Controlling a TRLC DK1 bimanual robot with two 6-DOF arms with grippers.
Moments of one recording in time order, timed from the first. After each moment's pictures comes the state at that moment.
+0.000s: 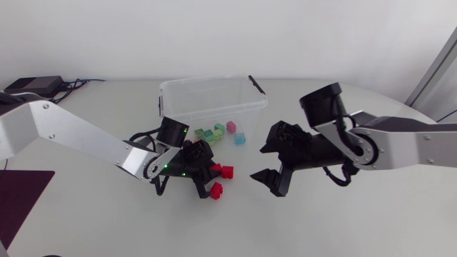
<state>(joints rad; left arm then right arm) -0.49 2.00 0.87 0.28 0.40 0.60 0.45 1.52 0.78 -0.16 -0.35 -0.63</state>
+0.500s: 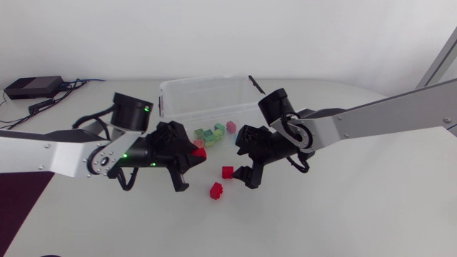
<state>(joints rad) -0.42 1.58 0.75 0.09 0.43 0.65 0.51 1.86 1.02 -0.15 -0.35 -0.70</state>
